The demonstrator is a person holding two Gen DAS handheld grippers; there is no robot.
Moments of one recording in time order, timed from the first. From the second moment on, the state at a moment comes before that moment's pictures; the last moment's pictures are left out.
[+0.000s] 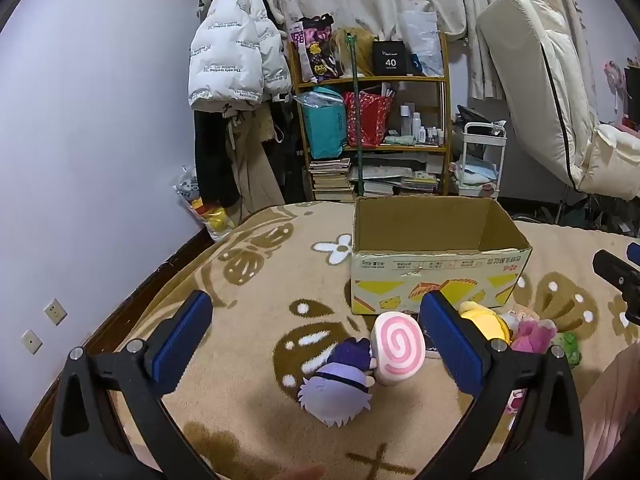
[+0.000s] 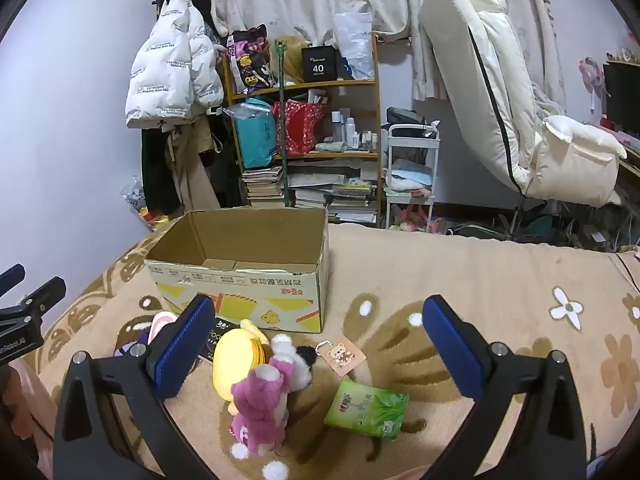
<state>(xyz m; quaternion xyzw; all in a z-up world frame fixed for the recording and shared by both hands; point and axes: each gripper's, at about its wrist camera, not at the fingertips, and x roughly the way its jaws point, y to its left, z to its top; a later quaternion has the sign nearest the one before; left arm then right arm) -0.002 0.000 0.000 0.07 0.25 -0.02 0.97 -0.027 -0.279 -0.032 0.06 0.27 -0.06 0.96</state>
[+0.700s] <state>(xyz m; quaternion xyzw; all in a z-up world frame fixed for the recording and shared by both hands) 0.005 0.000 -0.002 0.07 0.27 -0.02 0.96 -0.028 -0.287 -0.032 0.06 0.27 -0.06 0.96</state>
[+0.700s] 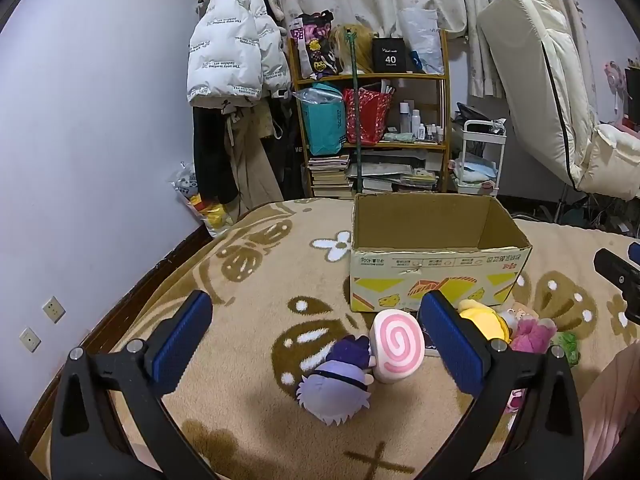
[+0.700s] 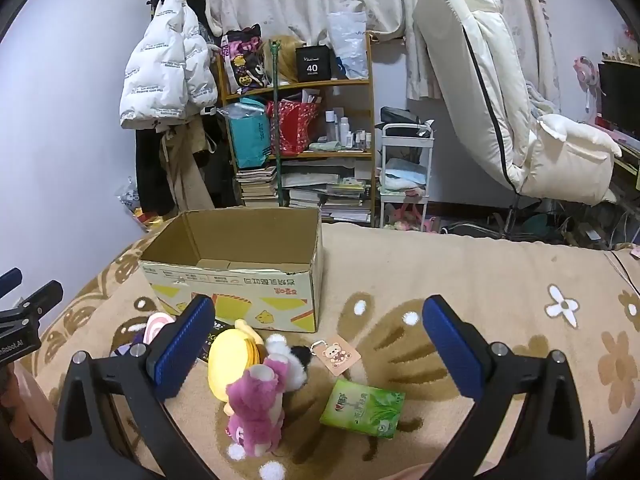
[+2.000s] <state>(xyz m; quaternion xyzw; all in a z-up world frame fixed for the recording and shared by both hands) 0.005 0.000 -0.008 0.07 0.27 -0.02 0.96 -0.026 -0.279 -0.035 0.06 0.27 -0.07 0.96</state>
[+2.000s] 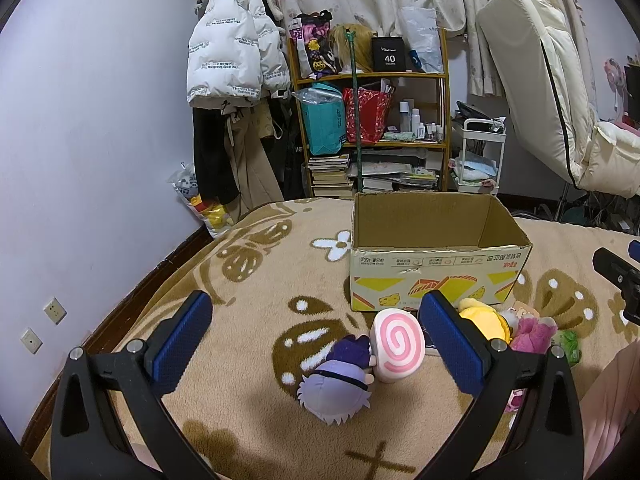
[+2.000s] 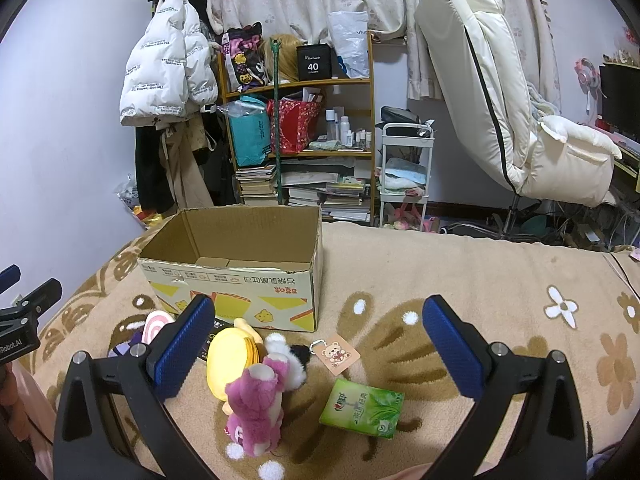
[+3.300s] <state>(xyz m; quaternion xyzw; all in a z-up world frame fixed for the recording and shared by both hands) 0.004 0.000 -0.013 0.07 0.27 -0.01 0.96 -0.026 -0.279 -0.034 0.05 0.27 -0.07 0.96</state>
